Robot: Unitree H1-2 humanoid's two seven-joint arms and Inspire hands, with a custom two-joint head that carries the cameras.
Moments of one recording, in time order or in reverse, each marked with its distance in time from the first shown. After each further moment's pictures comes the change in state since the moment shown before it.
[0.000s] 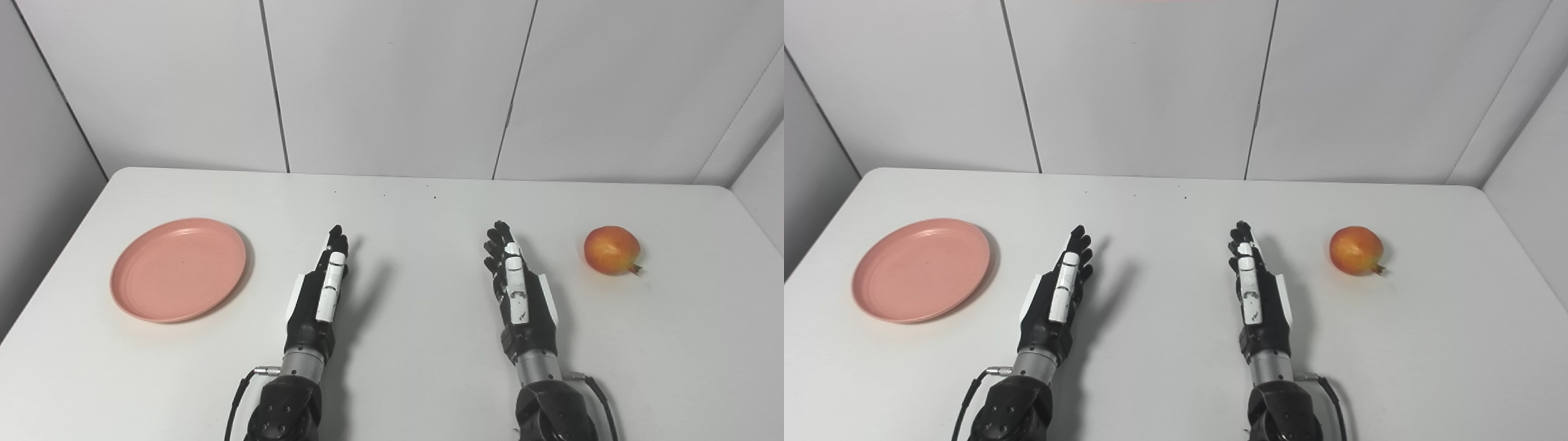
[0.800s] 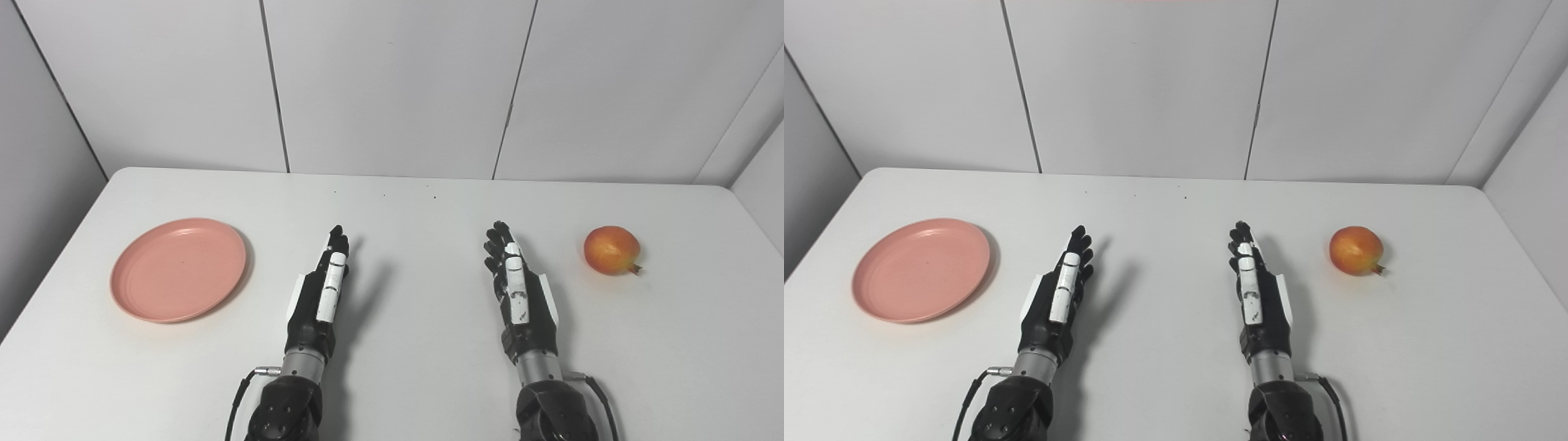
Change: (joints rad) left arm 0.001 0.000 -0.003 0.004 0.000 -0.008 0.000; right arm 0.000 -0.004 -0.001 0.001 0.000 0.000 0.000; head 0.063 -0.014
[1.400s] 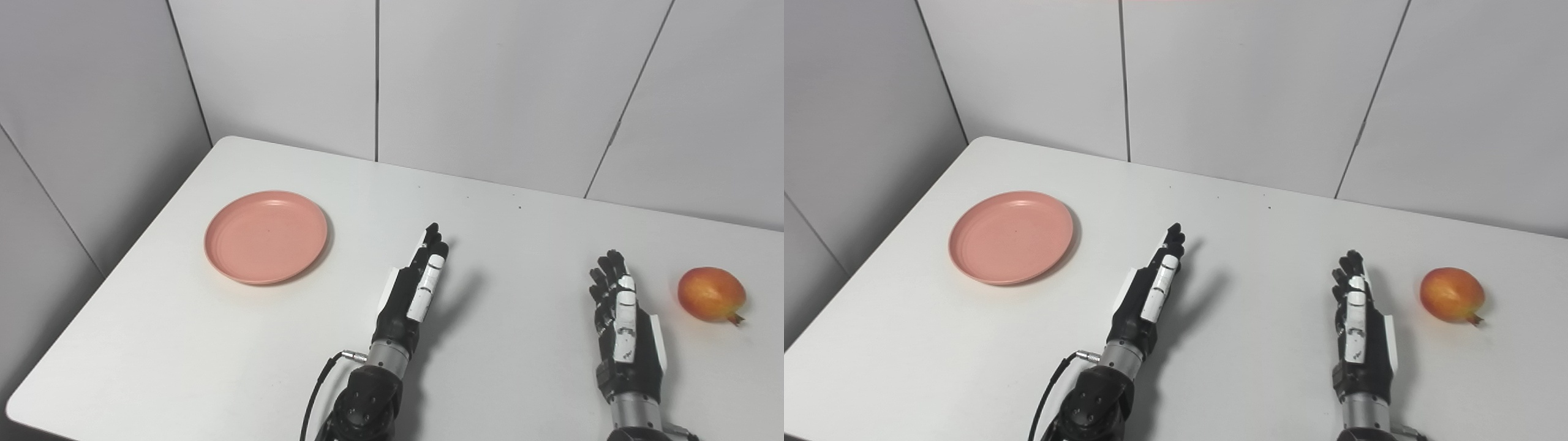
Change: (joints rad) left arm 0.001 -0.045 -0.044 0.097 0.050 -0.117 0.045; right arm 0.004 -0.077 -0.035 0.041 0.073 -0.073 0.050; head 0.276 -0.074
